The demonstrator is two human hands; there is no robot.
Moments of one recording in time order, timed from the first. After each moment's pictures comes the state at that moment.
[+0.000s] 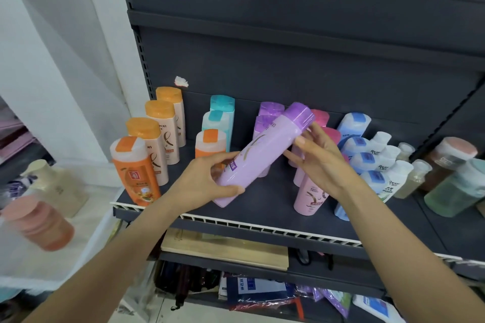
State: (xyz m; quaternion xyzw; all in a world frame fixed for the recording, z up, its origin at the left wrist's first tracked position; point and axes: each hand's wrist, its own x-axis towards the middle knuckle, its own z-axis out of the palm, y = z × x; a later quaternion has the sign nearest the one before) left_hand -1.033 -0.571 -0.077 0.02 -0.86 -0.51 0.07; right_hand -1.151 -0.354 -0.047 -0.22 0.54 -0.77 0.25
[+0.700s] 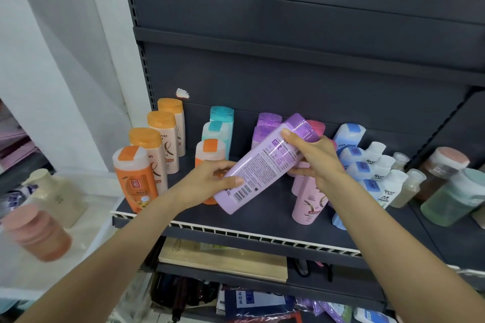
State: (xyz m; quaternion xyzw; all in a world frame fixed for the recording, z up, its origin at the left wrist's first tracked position) left_hand -1.043 -0.571 -0.067 0.00 -0.82 -0.58 -0.02; right_hand -1.143 -0.371 -0.018 -0.04 0.72 -0.68 0.13
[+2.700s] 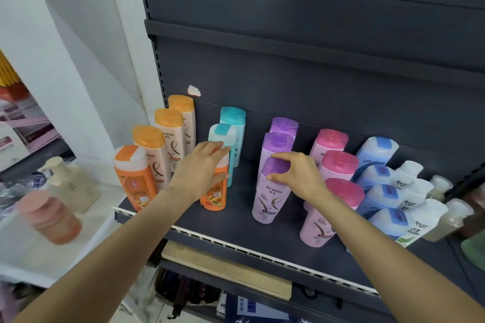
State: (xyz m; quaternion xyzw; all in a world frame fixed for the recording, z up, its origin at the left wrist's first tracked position) left_hand -1.102 -0.594 -0.094 0.09 -0.99 -0.06 0.12; right_hand -1.218 -0.396 -0.083 -0.30 0.91 -0.29 0.05
